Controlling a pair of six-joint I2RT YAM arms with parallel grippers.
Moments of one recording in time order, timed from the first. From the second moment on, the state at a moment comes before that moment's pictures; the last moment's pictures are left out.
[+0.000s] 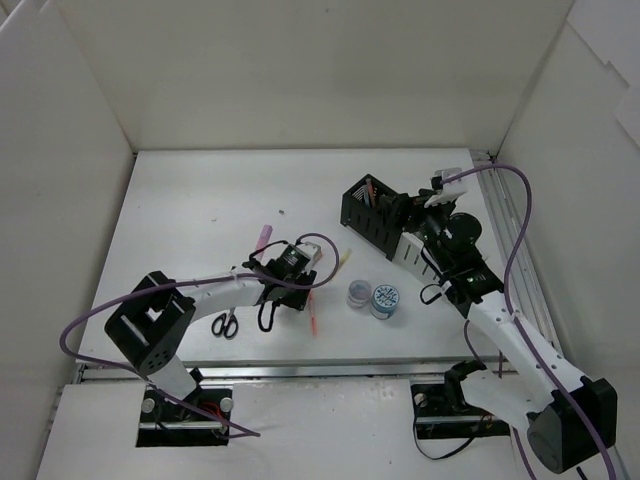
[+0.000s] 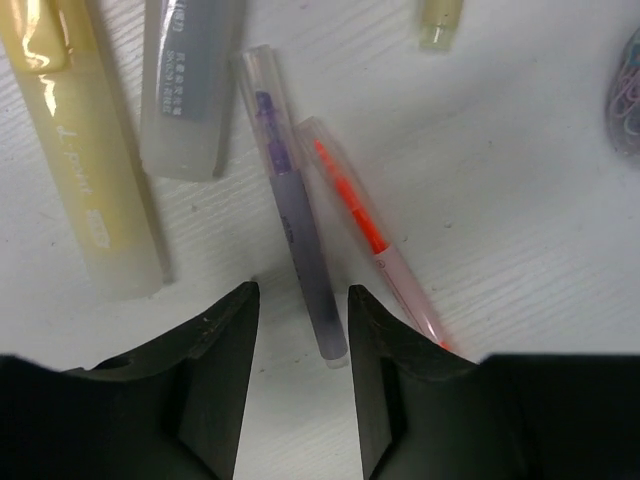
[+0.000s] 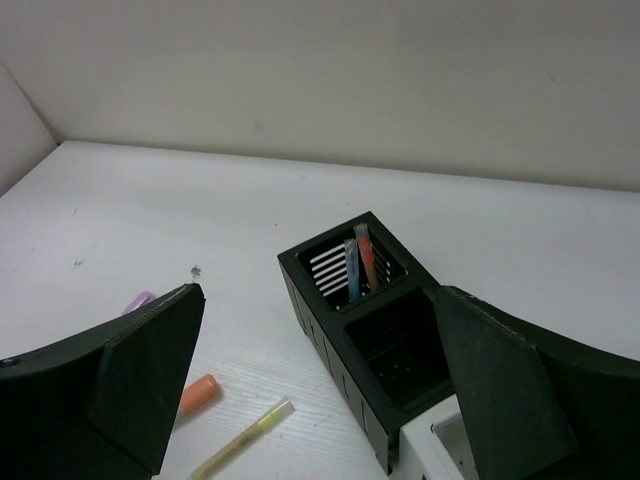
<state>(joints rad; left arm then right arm) -0.76 1.61 0.89 -0.30 -0.02 -0.34 0.36 1.00 0.72 0.33 0.05 0.13</state>
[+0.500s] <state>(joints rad) -0.80 1.65 0.92 -0.30 -0.14 -0.35 0.38 0.92 0.72 0.10 0.03 0.18</state>
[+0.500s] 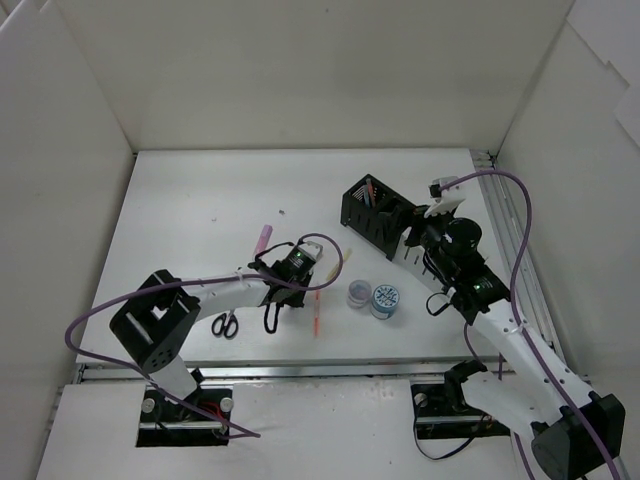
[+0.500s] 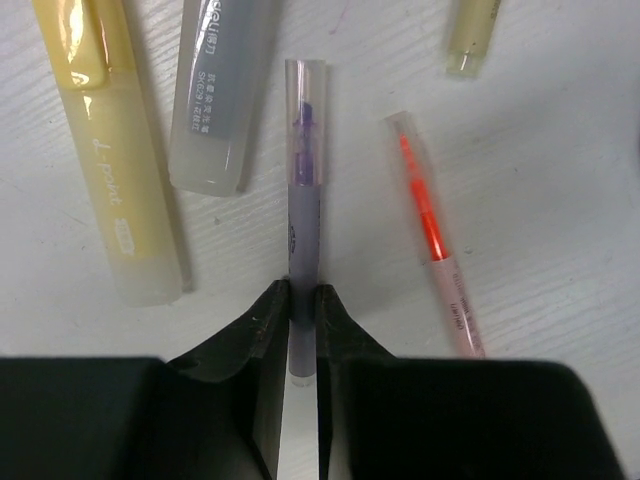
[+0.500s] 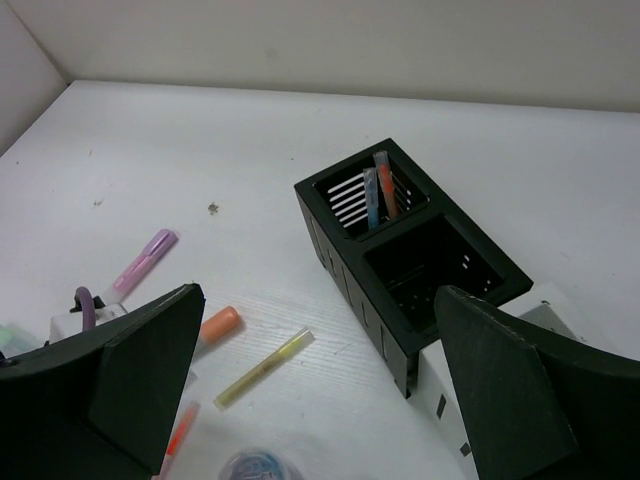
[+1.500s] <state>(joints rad) -0.82 1.11 0.75 -0.04 -0.18 -0.19 0.62 1.38 0.79 0.43 -0.37 0.63</state>
